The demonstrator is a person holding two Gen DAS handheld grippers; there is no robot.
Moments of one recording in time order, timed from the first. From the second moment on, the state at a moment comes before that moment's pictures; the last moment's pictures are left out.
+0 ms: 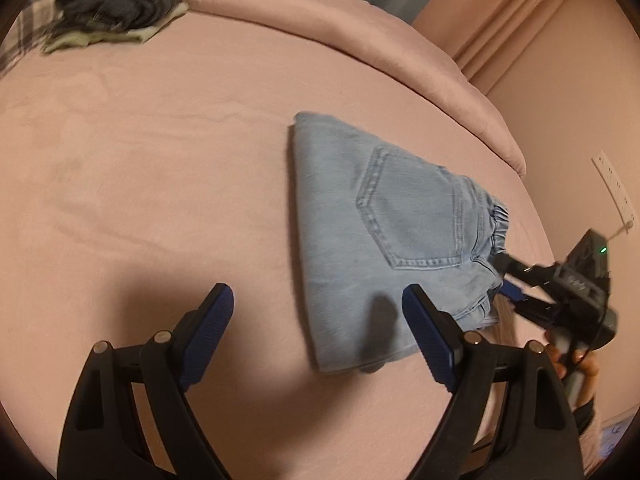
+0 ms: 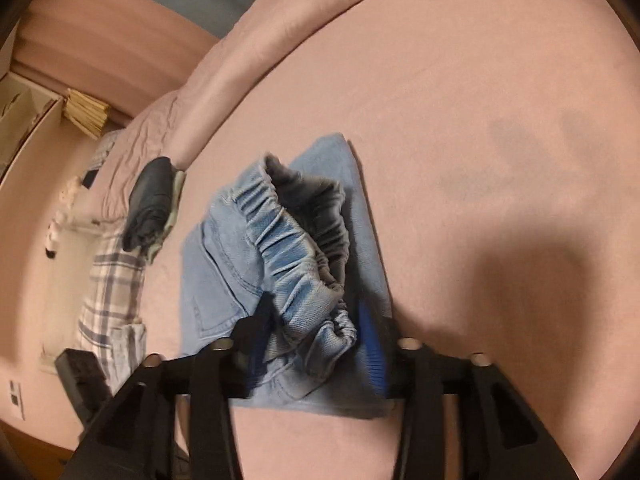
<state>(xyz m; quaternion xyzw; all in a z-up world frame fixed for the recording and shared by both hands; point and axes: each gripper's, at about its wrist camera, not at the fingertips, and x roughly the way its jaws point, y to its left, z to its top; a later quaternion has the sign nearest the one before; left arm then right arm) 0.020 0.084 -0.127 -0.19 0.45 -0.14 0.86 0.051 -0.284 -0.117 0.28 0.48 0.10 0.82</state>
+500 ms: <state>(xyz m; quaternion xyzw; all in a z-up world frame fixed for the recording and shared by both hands) 0.113 0.022 -0.116 -0.10 0.46 -0.15 0.87 0.107 -0.204 -0.059 0.03 0.44 0.15 0.88</state>
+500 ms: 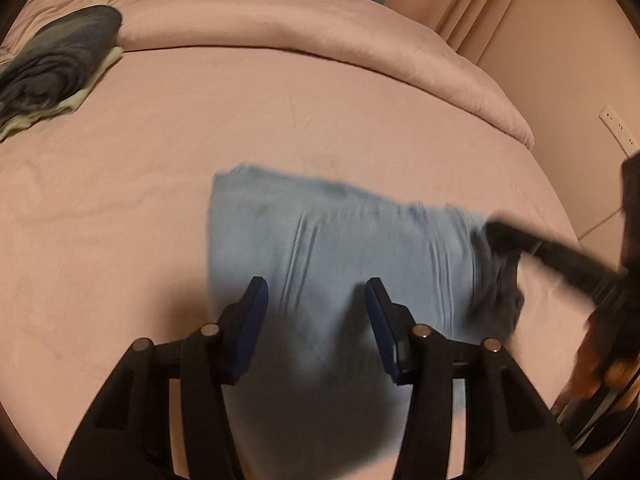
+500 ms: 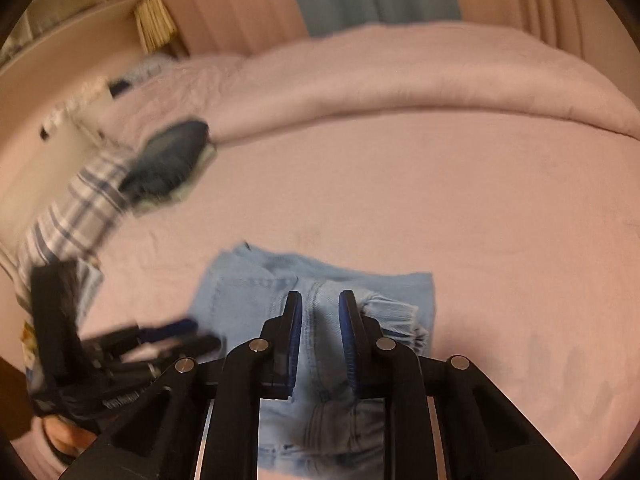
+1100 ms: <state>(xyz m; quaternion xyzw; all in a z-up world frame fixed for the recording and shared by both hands) 0.154 0.013 -0.143 -0.09 0.50 -0.16 0.85 0.036 -0.195 -0.104 -0.05 0.48 0.18 0.86</state>
